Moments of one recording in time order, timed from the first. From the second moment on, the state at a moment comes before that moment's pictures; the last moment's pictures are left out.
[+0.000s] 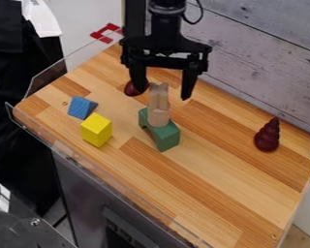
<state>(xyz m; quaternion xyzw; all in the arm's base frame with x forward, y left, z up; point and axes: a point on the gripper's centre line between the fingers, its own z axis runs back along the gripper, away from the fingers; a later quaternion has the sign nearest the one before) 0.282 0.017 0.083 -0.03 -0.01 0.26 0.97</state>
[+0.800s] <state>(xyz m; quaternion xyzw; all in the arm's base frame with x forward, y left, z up) 0.278 0.020 0.075 -0.03 -0.01 0.28 0.96</state>
